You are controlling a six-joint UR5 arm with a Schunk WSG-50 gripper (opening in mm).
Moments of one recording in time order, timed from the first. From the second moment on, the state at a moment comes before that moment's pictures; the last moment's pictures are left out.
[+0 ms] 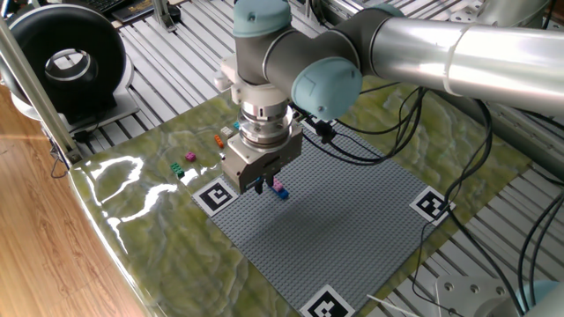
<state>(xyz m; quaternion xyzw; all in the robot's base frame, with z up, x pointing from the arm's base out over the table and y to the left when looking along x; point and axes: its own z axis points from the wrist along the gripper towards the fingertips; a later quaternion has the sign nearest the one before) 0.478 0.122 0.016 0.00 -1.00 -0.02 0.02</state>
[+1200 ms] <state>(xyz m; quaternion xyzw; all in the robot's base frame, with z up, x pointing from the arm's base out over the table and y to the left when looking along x) 0.478 0.119 0.007 0.01 -1.00 -0.02 0.02</state>
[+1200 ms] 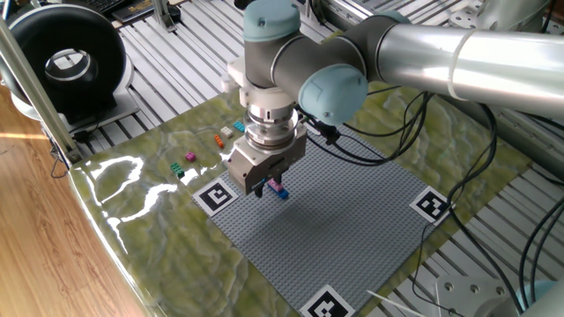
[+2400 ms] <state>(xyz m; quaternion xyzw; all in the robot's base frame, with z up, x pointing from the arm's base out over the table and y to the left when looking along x) 0.485 0.128 0.058 0.00 -1.00 0.00 0.04</state>
